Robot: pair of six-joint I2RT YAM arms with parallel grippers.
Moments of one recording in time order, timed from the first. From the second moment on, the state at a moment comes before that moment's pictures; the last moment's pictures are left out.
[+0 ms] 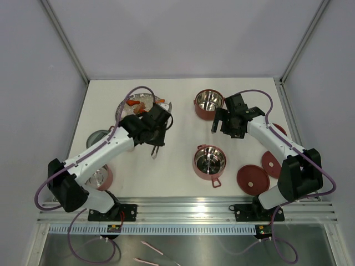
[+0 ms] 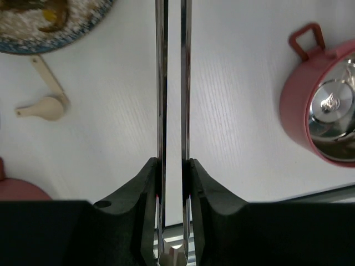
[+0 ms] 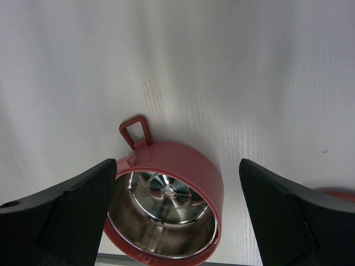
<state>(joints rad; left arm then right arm) -0.79 1.40 1.28 -0.94 -0.26 -0.48 0.37 1.51 1.19 -0.72 0.06 0.57</state>
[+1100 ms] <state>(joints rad) -0.58 1.67 1.49 -1.04 -0.27 -0.60 0.37 1.51 1.19 -0.72 0.06 0.57</state>
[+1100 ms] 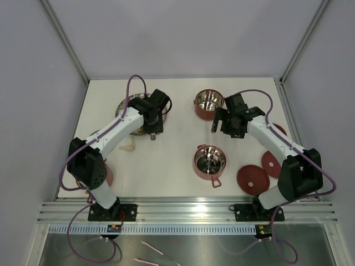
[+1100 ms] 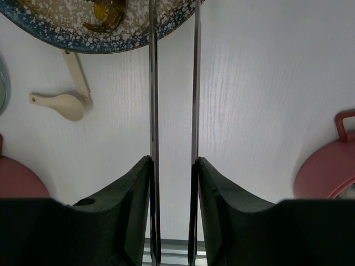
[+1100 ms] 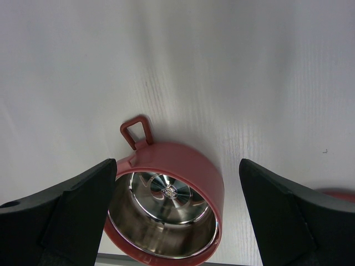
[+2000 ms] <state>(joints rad) -0.58 1.70 1.47 -0.95 -0.32 -0.71 0.37 1.51 1.19 -0.72 0.03 0.57</state>
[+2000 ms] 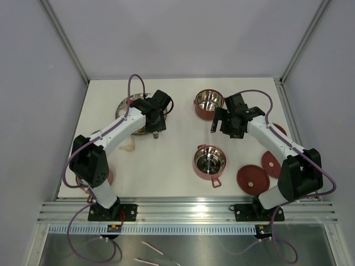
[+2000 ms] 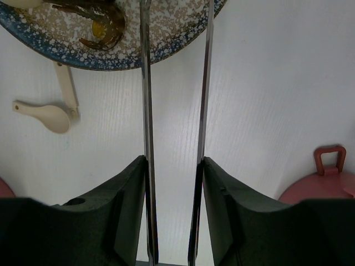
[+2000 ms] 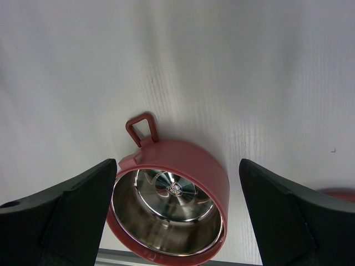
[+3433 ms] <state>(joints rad) -0.56 1.83 1.57 -0.90 -0.32 -0.73 0.37 1.51 1.18 -0.70 -0.01 0.58</state>
